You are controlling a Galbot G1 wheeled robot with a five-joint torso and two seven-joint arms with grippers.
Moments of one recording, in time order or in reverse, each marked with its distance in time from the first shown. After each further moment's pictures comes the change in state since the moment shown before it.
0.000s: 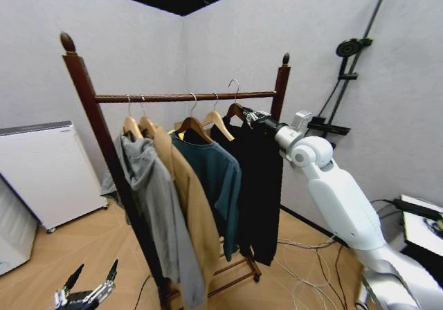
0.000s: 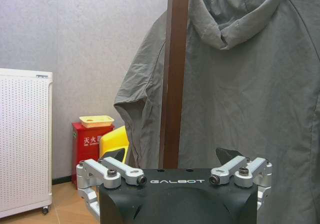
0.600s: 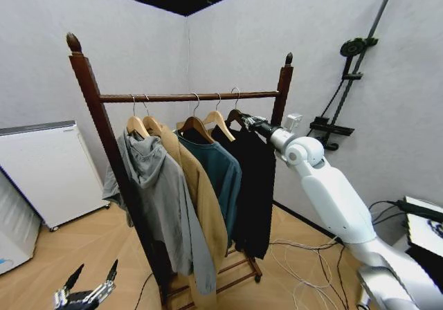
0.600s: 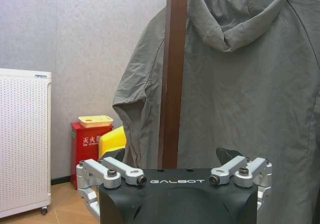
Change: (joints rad) left arm 0.000 0.000 0.000 0.000 0.000 0.000 0.000; right arm -0.018 0.013 -0.013 -0.007 -0.010 -0.036 0.025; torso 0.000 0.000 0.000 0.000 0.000
